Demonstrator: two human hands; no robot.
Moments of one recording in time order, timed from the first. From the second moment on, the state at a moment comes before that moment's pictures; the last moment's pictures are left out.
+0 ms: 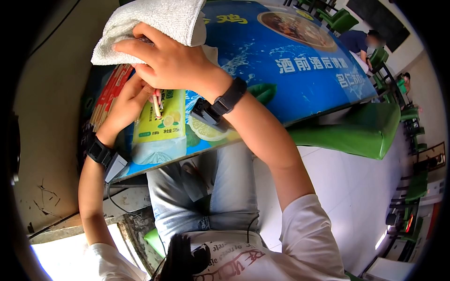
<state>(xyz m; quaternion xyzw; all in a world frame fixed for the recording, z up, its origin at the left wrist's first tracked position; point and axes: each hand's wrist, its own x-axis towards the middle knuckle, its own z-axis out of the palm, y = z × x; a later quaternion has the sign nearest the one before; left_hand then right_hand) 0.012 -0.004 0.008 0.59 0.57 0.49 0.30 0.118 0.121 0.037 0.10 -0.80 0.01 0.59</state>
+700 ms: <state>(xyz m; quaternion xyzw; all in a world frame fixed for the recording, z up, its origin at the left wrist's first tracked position) 0.006 -0.002 -0.001 0.58 0.60 0.46 0.29 0.118 0.115 0.037 0.10 -0.84 0.03 0.53</state>
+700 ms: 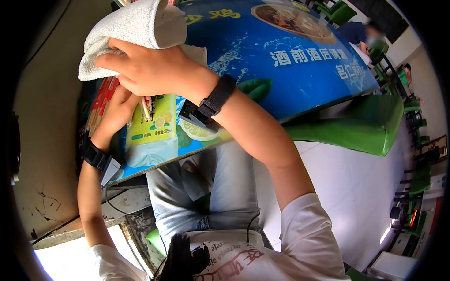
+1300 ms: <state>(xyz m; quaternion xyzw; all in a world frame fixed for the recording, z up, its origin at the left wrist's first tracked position) -0.003 0.004 -0.008 0.59 0.59 0.44 0.33 0.121 0.125 0.041 0.06 -0.77 0.09 0.62</state>
